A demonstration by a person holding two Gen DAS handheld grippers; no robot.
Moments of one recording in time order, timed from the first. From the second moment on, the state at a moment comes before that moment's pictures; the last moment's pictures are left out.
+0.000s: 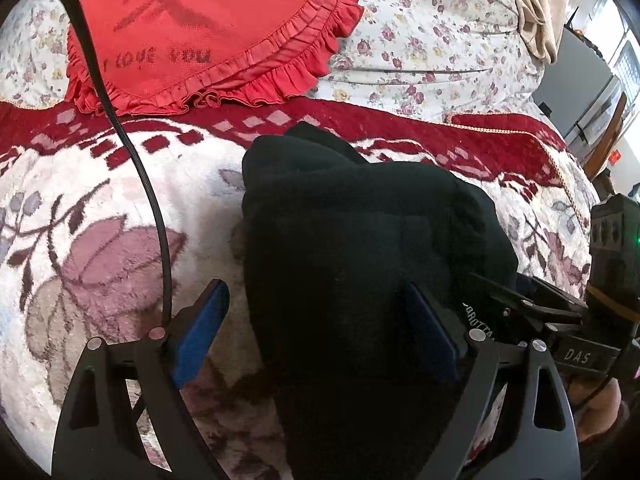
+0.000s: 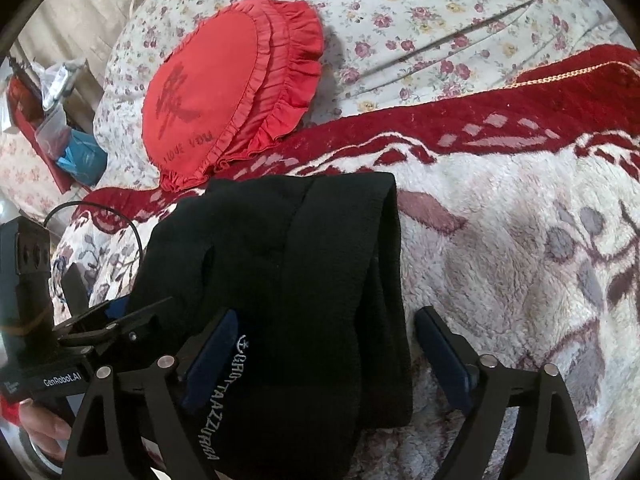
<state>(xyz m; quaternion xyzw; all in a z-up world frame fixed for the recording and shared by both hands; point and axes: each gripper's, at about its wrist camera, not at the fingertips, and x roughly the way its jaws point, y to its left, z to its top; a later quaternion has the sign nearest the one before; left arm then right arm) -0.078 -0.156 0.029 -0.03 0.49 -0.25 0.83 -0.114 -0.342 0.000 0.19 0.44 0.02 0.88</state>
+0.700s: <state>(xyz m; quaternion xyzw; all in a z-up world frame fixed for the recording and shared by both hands) -0.087 -0.163 0.029 -0.04 0.49 -0.27 0.83 -0.125 -0.333 0.014 0.18 0.42 0.03 0.89</state>
